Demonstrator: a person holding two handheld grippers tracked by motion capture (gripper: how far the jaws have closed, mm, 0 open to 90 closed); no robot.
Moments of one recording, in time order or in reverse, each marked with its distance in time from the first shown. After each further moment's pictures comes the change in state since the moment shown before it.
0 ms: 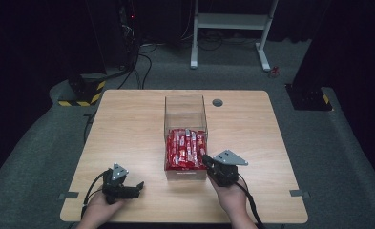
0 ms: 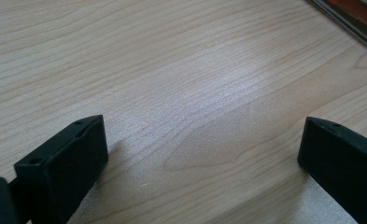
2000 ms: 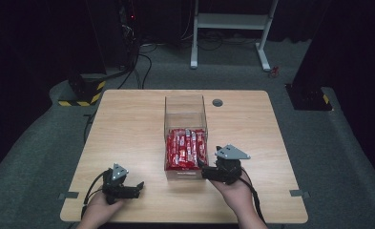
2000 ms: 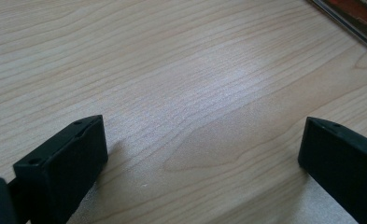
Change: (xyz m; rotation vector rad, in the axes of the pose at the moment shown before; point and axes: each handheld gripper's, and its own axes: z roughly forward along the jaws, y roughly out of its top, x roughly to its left) left arm 0.000 0.000 0.000 0.004 -0.001 0.003; right arm -0.007 0.018 -0.005 0.026 0.002 -0.062
